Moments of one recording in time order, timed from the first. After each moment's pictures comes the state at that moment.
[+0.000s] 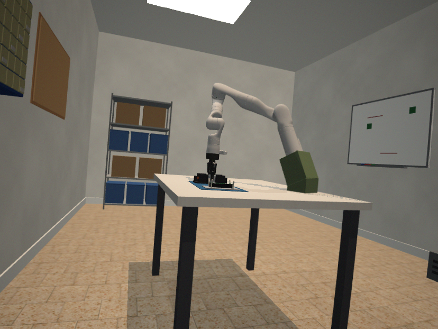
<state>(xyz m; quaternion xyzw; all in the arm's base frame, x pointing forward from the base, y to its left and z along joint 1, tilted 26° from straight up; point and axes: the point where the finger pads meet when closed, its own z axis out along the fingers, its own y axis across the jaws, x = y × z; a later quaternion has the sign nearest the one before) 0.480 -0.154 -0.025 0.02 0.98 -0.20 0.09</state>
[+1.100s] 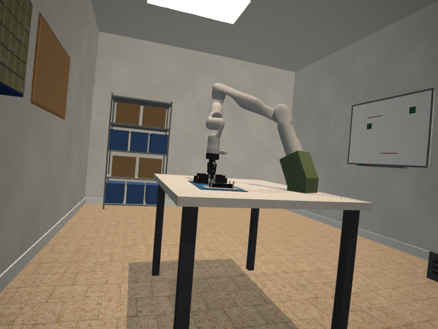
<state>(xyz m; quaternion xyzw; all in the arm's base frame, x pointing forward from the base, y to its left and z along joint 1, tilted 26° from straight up) 0.480 -0.154 -0.025 0.02 0.98 -0.20 0.09</state>
